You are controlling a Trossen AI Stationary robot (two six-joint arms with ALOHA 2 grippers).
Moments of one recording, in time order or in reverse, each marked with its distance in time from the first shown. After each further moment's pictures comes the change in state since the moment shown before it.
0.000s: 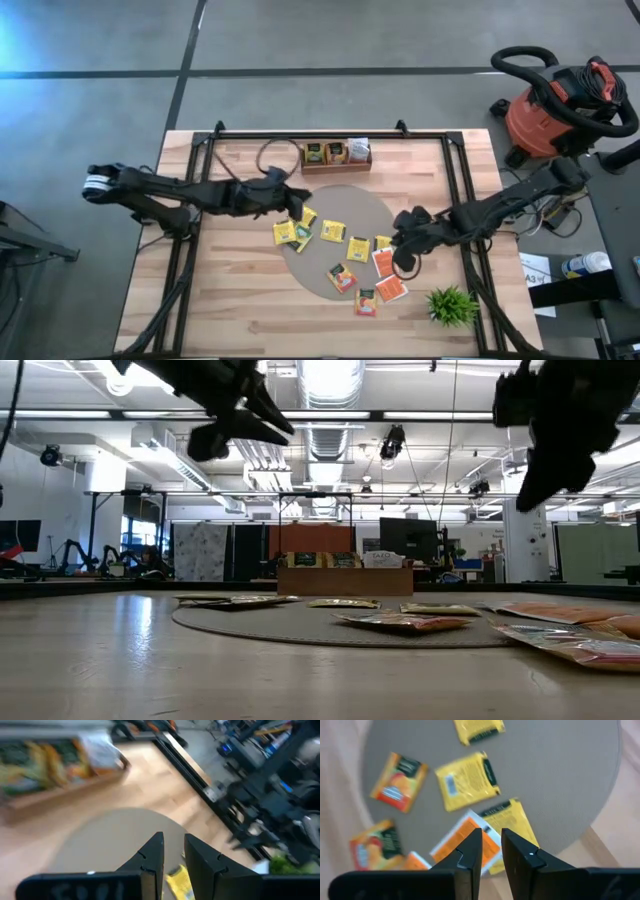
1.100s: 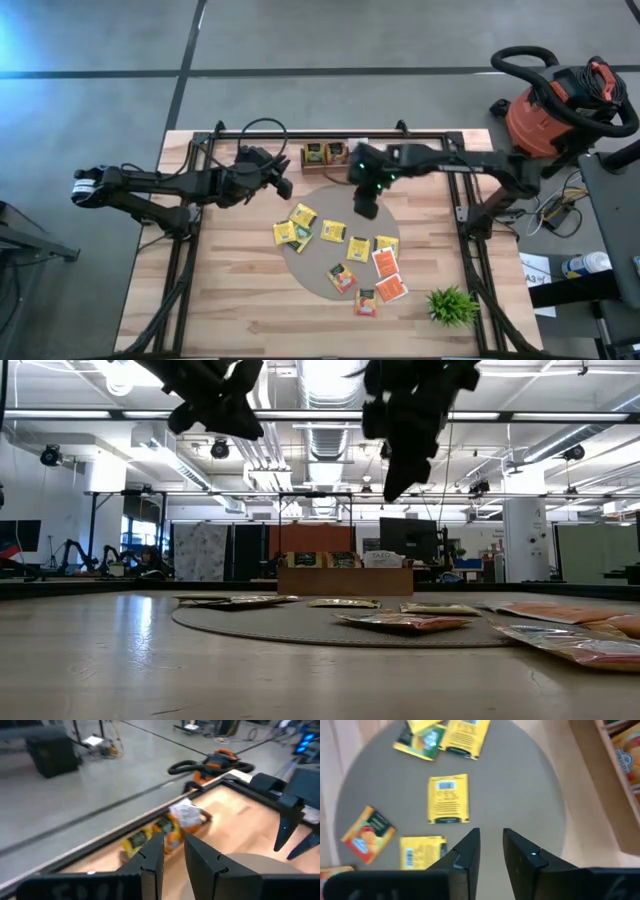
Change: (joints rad) left arm 0.089 -0.120 0.018 -0.125 -0.332 0.450; right arm -0.631 0.462 0.596 -0.198 -0.429 -0.810
